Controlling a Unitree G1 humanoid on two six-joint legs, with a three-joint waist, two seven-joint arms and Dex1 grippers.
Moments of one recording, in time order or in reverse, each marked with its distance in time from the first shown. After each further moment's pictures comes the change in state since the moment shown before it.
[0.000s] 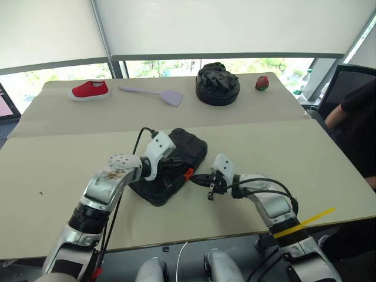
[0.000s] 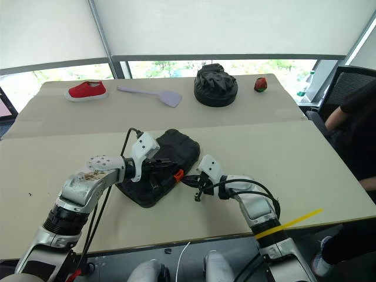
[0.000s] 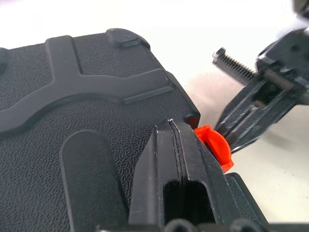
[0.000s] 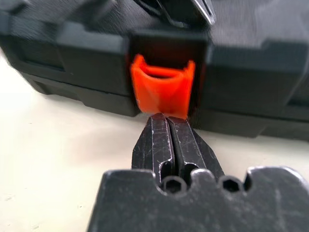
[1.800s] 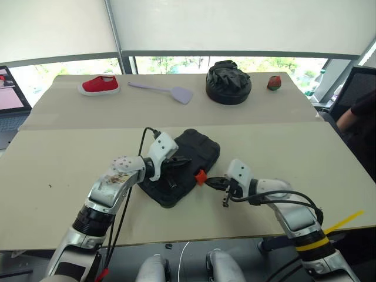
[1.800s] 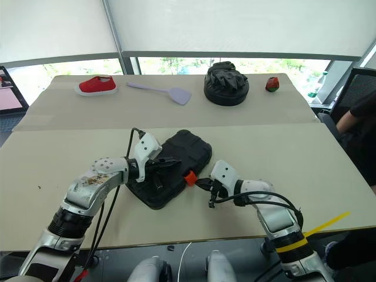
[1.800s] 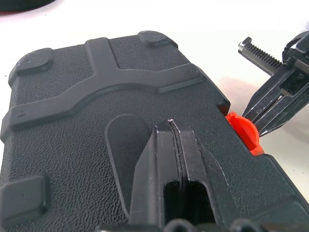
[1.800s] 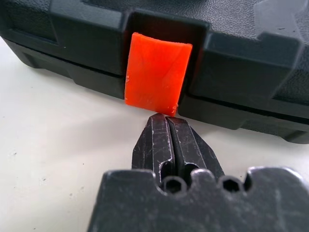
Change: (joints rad) left arm 0.013 -0.028 -0.010 0.018 0.000 -0.127 0.031; right arm 0.125 -0.164 -0.010 -0.238 -0.009 0.007 -0.033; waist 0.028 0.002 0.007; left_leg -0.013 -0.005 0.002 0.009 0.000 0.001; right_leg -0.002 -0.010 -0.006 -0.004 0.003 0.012
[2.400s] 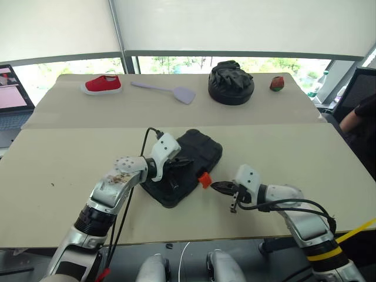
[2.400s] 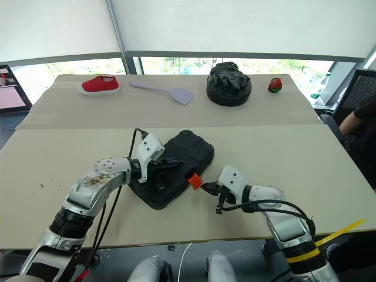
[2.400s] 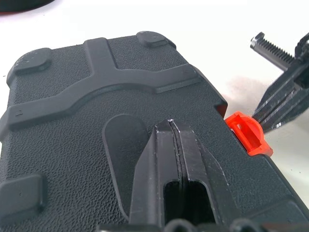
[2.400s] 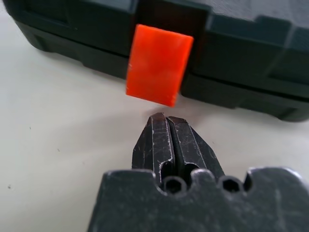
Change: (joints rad) left arm -0.005 -0.003 -0.015 -0.004 -0.003 0.000 0.005; right arm 0.103 -0.077 -0.032 -0.095 0.027 -0.019 -0.006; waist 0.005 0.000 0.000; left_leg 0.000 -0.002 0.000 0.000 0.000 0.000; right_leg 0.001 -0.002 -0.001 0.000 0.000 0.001
